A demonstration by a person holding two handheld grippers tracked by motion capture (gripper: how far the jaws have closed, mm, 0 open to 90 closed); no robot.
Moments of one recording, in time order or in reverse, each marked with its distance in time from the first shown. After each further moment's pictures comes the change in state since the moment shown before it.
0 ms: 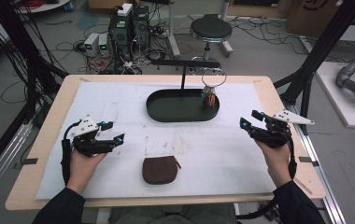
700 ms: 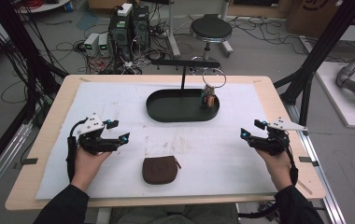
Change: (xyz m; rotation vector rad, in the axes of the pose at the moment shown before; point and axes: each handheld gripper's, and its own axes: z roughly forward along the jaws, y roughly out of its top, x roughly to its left) left arm -0.006 0.007 0.011 -0.003 -0.039 0.021; right arm -0.007 -0.027 0.003 0.127 -0.076 -0.057
